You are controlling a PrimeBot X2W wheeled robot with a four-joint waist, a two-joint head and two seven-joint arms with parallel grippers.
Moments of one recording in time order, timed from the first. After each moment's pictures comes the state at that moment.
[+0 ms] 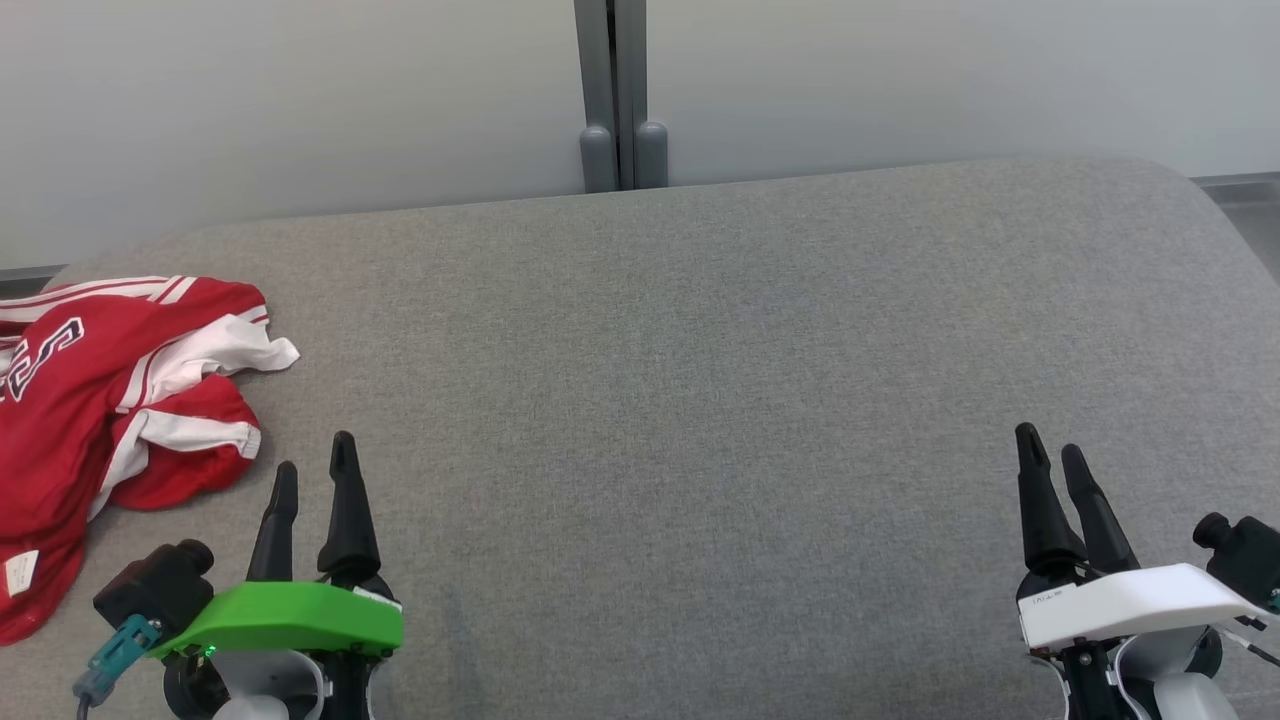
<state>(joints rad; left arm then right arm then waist) -0.06 0.04 -0.06 0.12 -0.72 0.01 -0.12 0.01 -0.05 -0.03 0.07 0.74 0.13 -0.12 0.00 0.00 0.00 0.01</state>
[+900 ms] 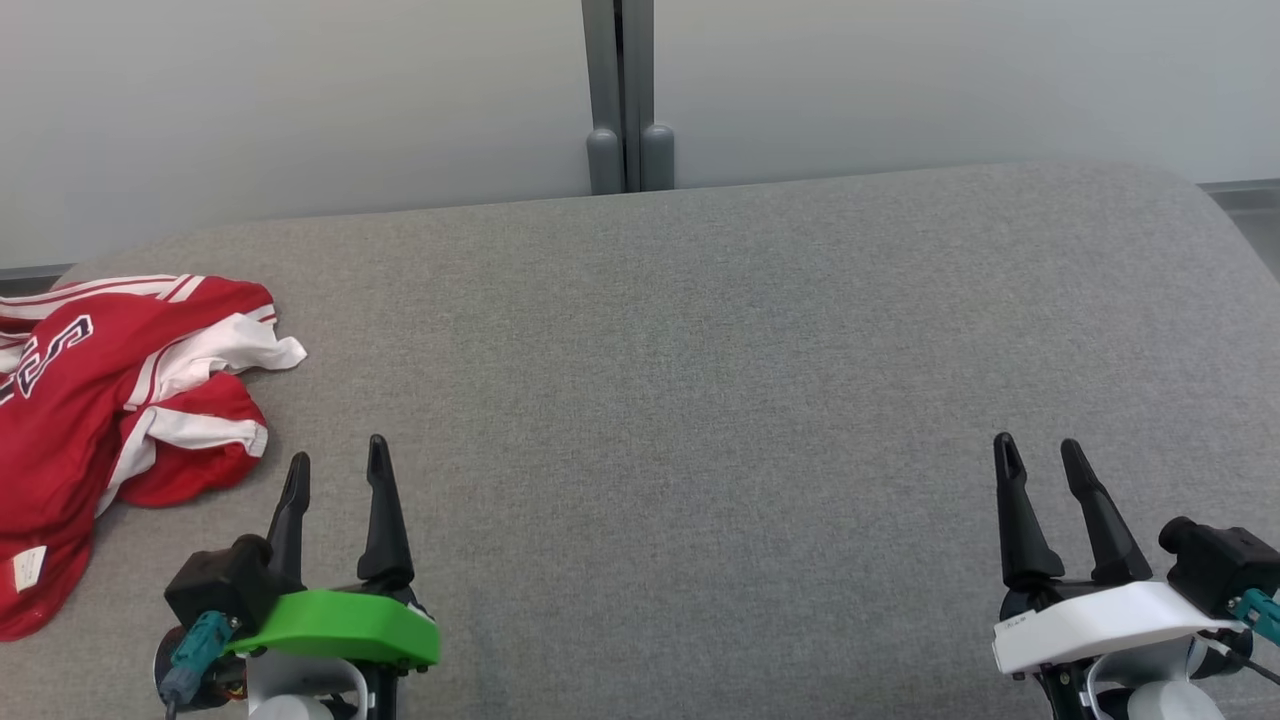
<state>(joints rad) -0.06 0.04 -0.10 0.14 -0.40 0.04 -0.19 0.03 -0.06 -0.01 0.06 0.42 0.13 -0.19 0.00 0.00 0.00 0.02</state>
